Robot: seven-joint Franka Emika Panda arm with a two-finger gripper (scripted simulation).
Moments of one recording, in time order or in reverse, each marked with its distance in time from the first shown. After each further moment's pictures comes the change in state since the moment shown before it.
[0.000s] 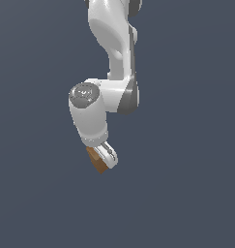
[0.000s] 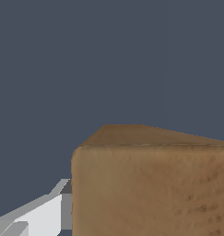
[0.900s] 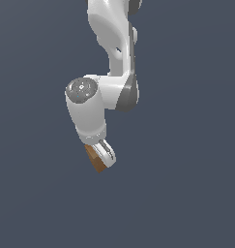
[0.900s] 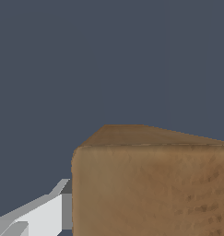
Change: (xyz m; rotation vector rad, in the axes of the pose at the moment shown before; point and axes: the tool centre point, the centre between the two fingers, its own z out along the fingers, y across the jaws) arm 0.003 0.003 -0.012 0.000 0.006 0.035
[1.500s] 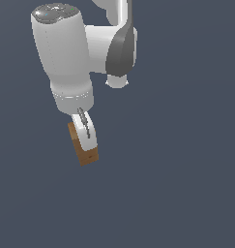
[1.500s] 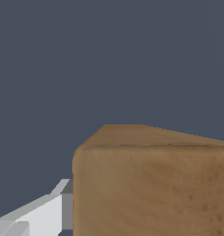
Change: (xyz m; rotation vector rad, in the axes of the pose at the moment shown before) arm 0.027 0.017 -0.123 0.058 0.096 0.220
